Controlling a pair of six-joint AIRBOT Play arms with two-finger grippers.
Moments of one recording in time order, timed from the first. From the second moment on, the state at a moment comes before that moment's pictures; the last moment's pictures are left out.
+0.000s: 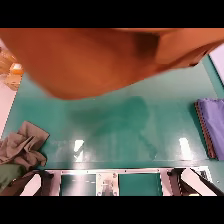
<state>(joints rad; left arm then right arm) 0.34 -0.91 1.94 0.46 -1.17 -1.17 -0.69 -1.00 1.72 -0.08 1.26 1.07</state>
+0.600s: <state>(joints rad) 0.34 -0.92 1.93 0.66 -1.19 -1.27 -0.80 -0.86 1.81 -0.15 1.19 1.07</state>
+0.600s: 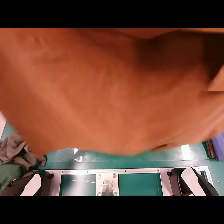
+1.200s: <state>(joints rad) 0.17 -1.43 1.48 0.66 -1.00 -1.13 -0.41 -1.37 1.34 -0.41 0.86 1.05</state>
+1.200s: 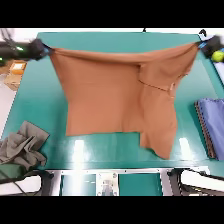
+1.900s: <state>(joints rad) 0.14 -1.71 1.52 0.75 -0.95 -1.15 -0.41 -1.83 1.55 -0.49 0.93 1.06</state>
